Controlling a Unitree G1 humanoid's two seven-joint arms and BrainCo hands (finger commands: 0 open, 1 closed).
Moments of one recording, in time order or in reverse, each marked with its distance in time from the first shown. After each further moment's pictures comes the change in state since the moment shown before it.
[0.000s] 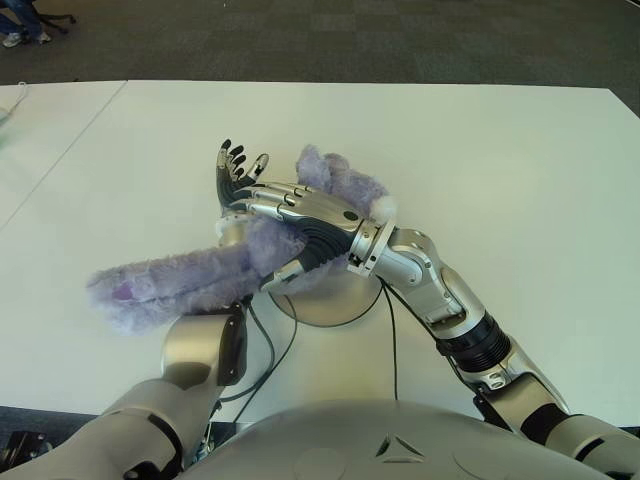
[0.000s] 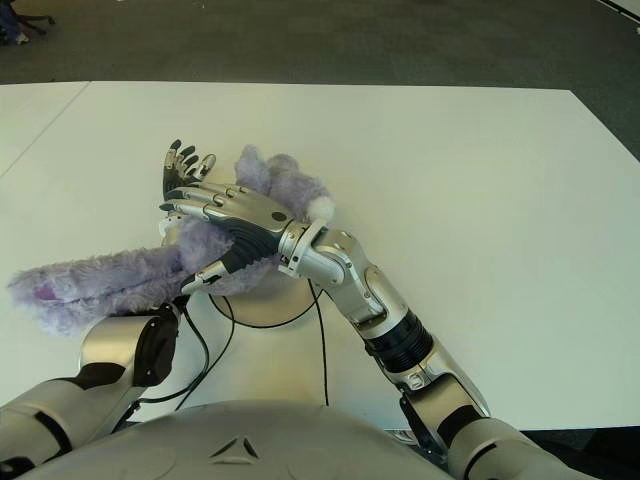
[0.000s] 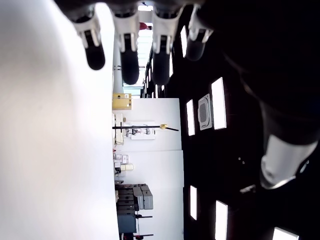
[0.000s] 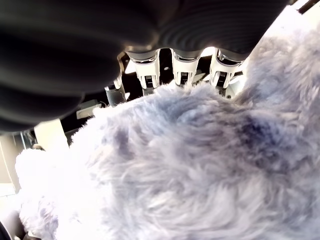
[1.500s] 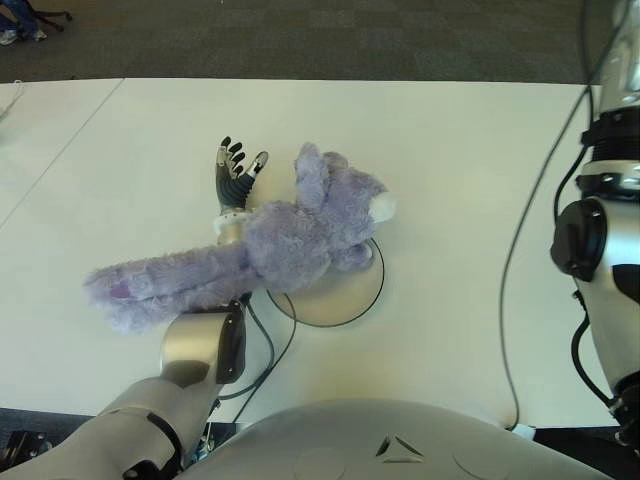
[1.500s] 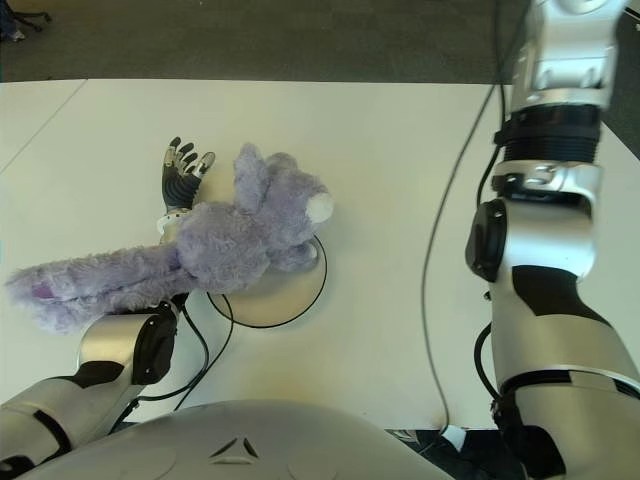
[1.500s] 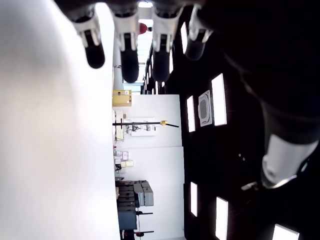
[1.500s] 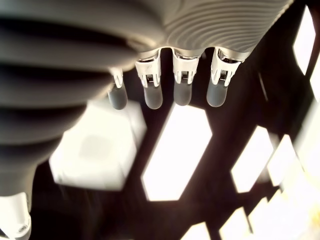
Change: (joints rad) left arm -0.007 0.010 0.000 0.003 -0.004 0.001 -0.009; right arm -0.906 -0.369 -0.711 0.816 0.536 -0.160 -0.292
